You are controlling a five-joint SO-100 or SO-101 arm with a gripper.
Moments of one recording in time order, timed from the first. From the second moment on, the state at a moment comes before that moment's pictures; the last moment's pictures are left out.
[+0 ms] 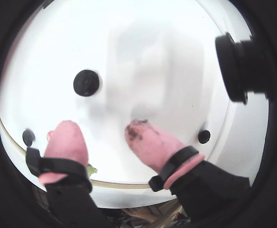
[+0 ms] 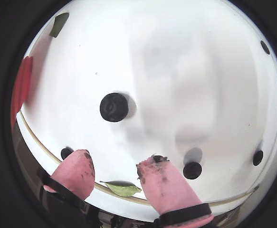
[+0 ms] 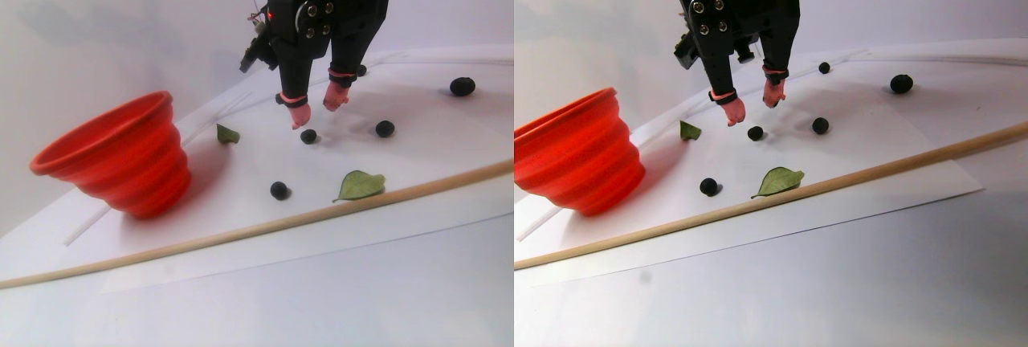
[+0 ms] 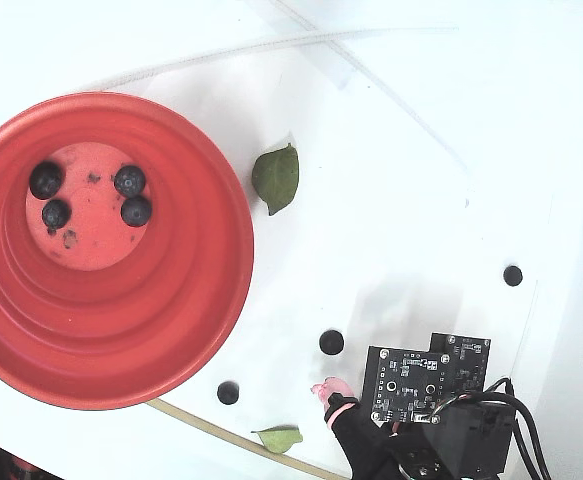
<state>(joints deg) 18.6 119.8 155.6 -8.7 -128.8</state>
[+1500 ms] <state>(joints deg) 15.2 99.6 147.1 -22.9 -126.9</state>
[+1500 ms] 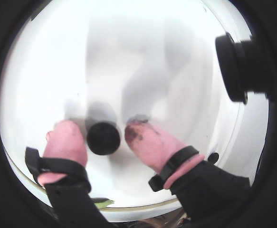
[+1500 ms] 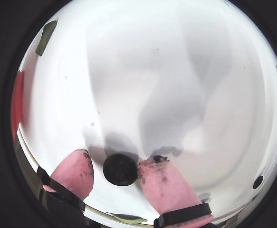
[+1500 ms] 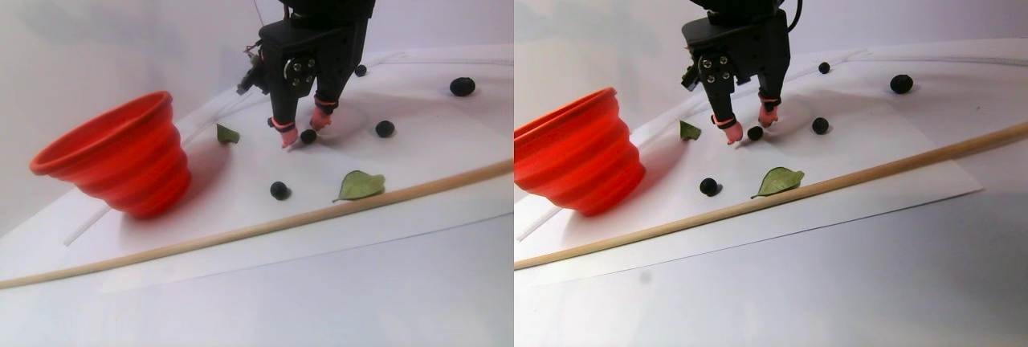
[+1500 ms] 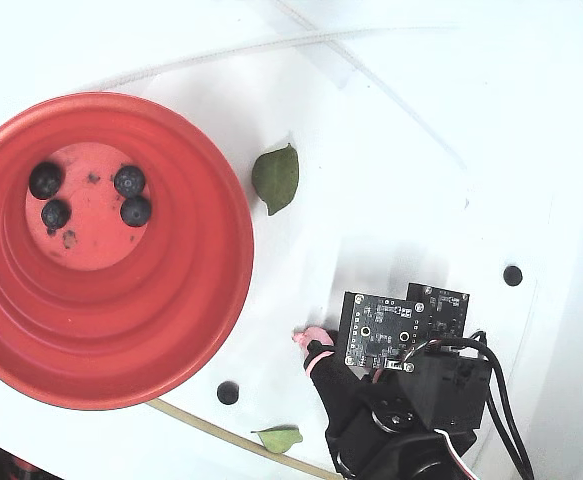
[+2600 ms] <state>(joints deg) 15.2 99.0 147.8 -19.1 -128.0</state>
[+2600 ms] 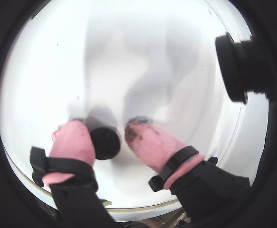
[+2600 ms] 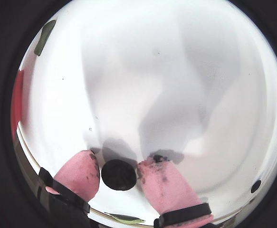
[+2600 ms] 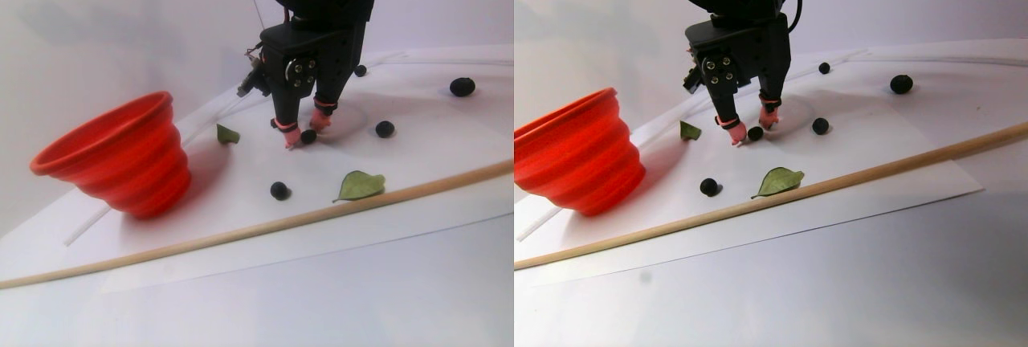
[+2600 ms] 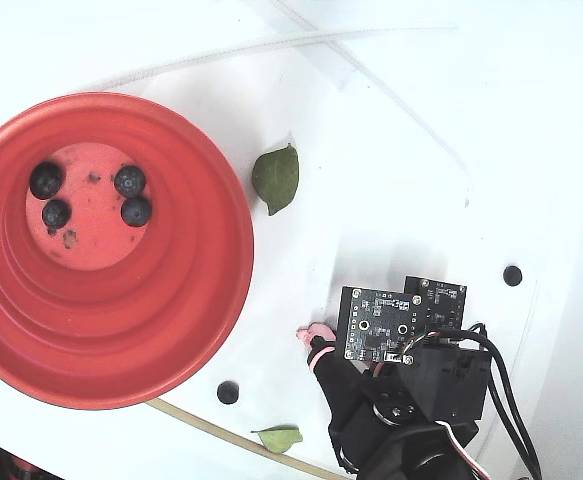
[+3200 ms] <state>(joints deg) 15.2 103.4 149.9 -14.2 -129.6</state>
